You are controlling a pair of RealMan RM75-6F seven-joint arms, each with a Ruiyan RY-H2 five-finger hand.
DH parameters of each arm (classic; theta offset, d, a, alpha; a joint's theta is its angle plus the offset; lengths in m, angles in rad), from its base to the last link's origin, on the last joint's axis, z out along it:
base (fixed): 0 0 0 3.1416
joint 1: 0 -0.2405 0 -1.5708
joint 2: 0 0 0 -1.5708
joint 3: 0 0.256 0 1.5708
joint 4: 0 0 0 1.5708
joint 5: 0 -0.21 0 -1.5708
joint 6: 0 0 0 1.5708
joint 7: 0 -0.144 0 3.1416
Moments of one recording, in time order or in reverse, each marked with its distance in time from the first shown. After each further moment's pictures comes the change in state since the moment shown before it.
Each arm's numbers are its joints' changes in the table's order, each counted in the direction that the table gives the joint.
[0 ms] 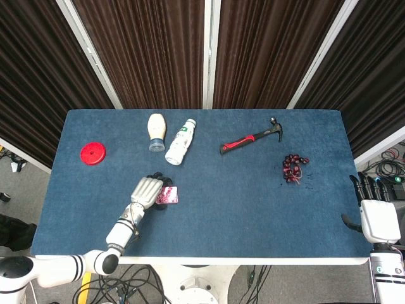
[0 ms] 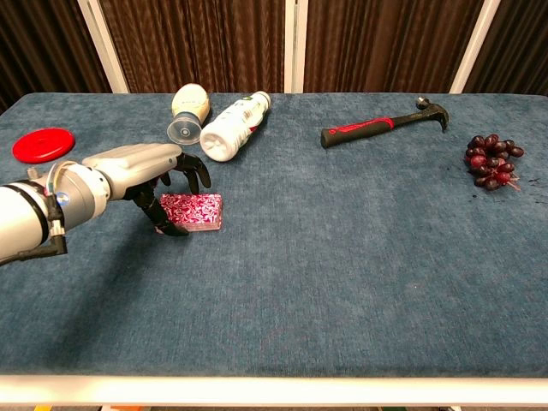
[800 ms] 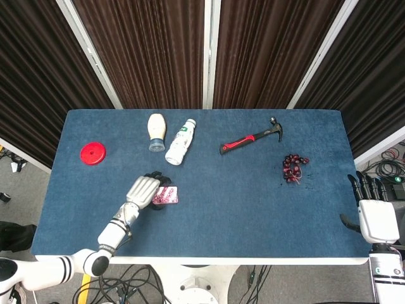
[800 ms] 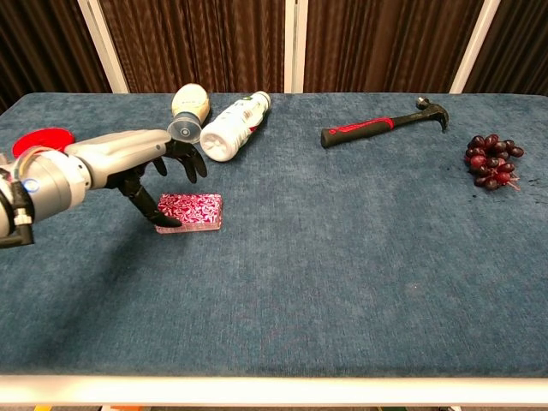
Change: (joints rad) left arm -0.042 -0.075 -0.020 0.074 -0.110 0.021 0.103; right arm 0.003 -0.007 0.000 0.026 0.017 -0.013 0.023
